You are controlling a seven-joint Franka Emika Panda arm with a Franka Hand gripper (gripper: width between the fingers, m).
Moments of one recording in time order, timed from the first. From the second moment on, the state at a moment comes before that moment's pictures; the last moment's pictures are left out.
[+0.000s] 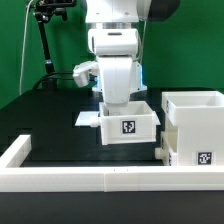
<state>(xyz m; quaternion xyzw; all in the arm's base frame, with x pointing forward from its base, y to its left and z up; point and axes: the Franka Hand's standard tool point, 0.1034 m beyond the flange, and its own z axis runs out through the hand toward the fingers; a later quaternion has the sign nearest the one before) 0.535 -0.035 0.068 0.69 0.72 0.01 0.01</state>
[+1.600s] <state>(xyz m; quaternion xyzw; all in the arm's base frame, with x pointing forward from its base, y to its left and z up) 0.533 -0.004 0.054 0.72 0.69 0.00 -0.01</state>
